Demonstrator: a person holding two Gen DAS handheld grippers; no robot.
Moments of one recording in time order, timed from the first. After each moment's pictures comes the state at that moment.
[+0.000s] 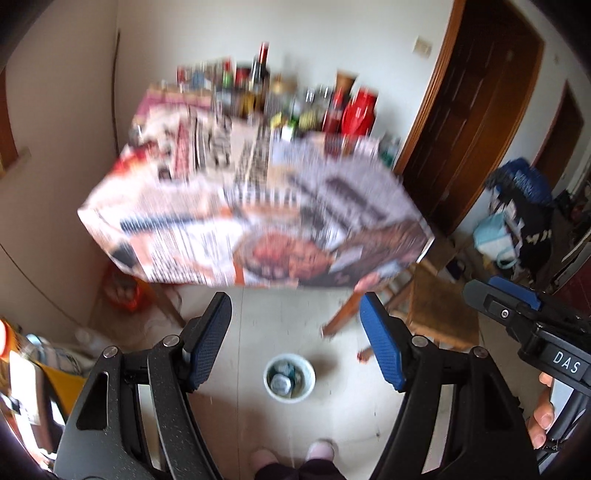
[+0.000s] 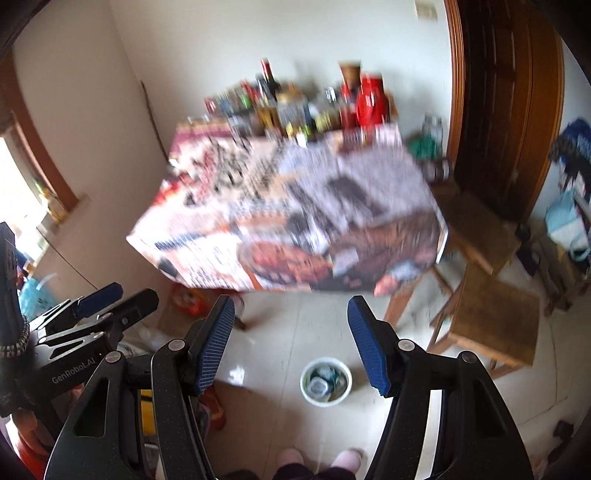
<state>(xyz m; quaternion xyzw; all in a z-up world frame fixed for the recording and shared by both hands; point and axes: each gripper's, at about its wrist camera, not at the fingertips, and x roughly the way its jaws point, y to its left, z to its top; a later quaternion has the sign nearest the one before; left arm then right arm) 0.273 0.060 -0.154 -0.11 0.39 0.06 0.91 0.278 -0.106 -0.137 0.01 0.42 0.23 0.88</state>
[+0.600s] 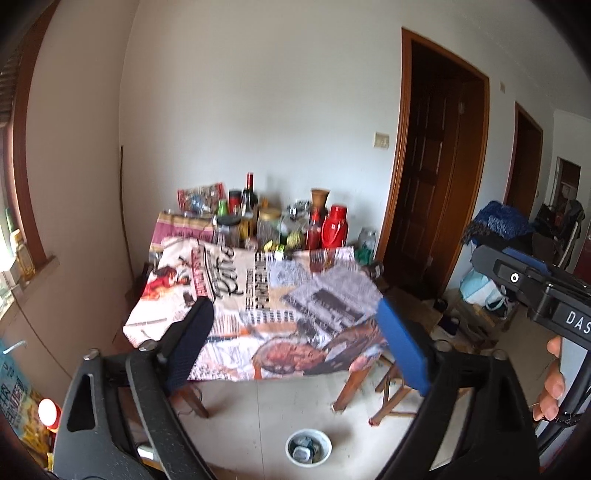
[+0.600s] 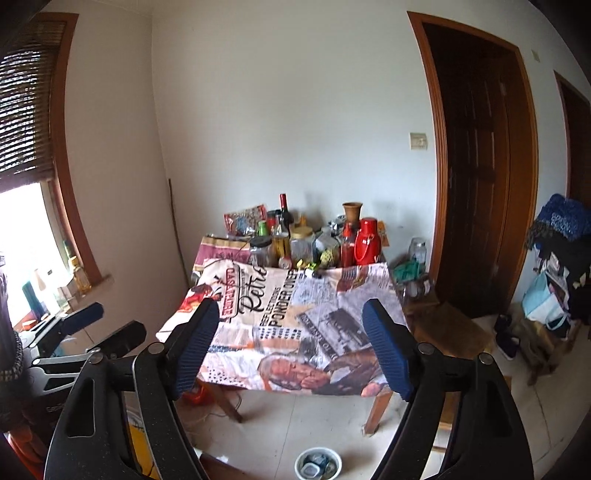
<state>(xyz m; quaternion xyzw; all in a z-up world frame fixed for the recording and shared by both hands) 0.206 0.062 -0.004 -0.04 0.22 0.05 0.97 0.221 -0.104 0.002 0.02 0.23 0.21 0.95</state>
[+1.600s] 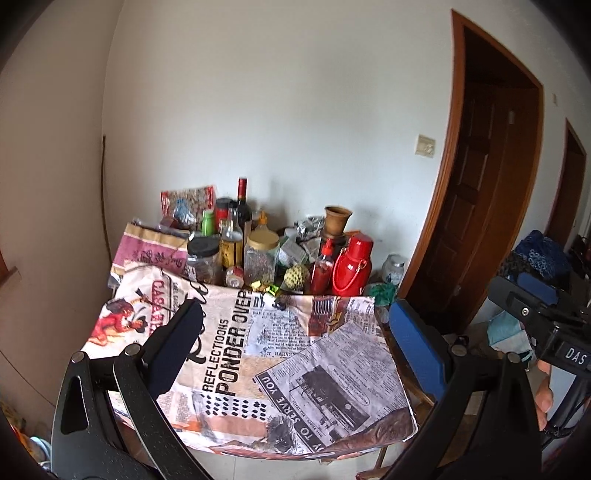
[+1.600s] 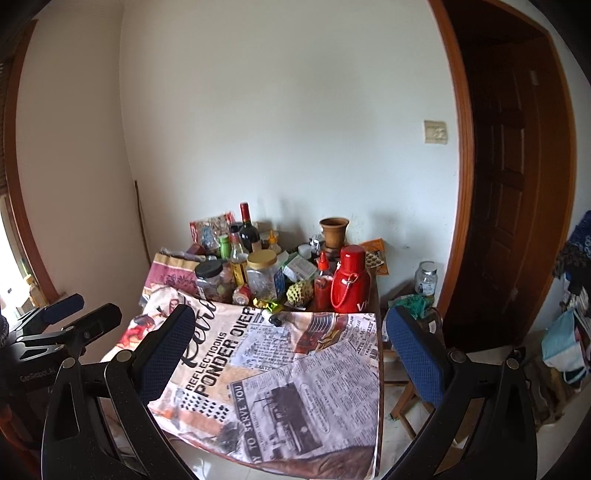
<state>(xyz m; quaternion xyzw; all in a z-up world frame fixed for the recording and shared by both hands) 0.514 0.051 -0.013 -0.08 0.25 0.10 0.96 0.508 -0.127 -0.016 0.01 0.25 0.25 0.94</state>
